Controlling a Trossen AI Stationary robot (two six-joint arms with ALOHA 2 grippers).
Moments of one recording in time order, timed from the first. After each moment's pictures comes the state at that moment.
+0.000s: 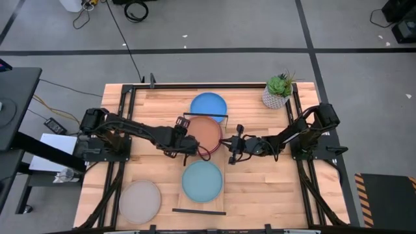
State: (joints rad) left arm -0.16 1.69 1.24 -1.01 -0.63 0.30; right arm 0.18 1.73 0.47 0.96 0.51 -0.08
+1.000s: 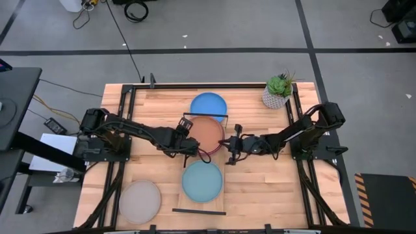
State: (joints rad) left arm -0.17 1.69 1.24 -0.98 -0.64 0.43; right arm 0.17 1.65 0.53 0.74 0.47 -0.08
